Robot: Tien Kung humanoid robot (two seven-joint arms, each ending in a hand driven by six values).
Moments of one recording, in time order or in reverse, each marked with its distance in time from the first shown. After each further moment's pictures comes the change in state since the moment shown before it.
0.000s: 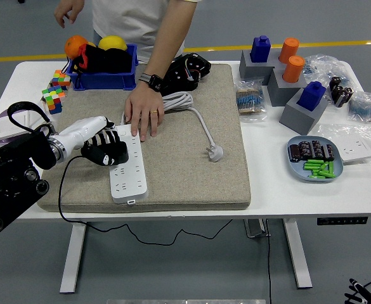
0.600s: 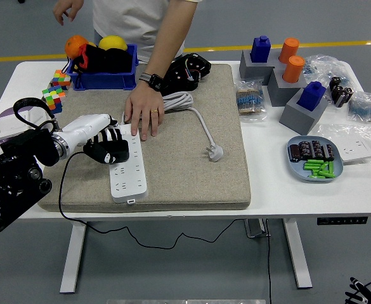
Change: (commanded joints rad) left arm -0.036 0.000 0.055 0.009 0.054 -0.015 0.038; right arm 0.002 0.000 0.020 0.000 -0.009 0.000 -0.002
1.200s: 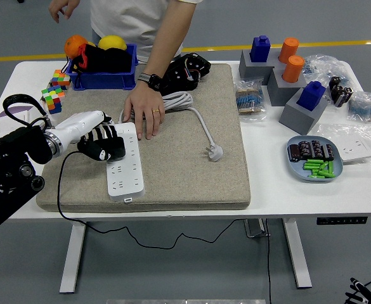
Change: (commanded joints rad) left arm 0.020 0.027 -0.053 -0.049 -0.023 -0.011 0.004; right arm -0.001 0.000 0.002 0.000 0.000 0.001 0.002
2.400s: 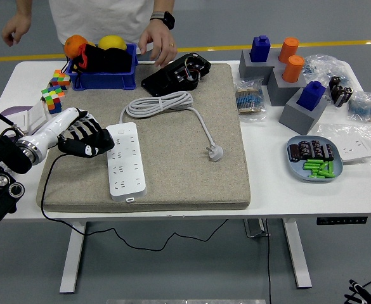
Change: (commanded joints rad) left arm 0.177 -0.005 -0.245 -0.102 -0.072 0.011 -0.002; right arm -0.005 0.003 0.006 0.000 -0.008 0.001 0.003
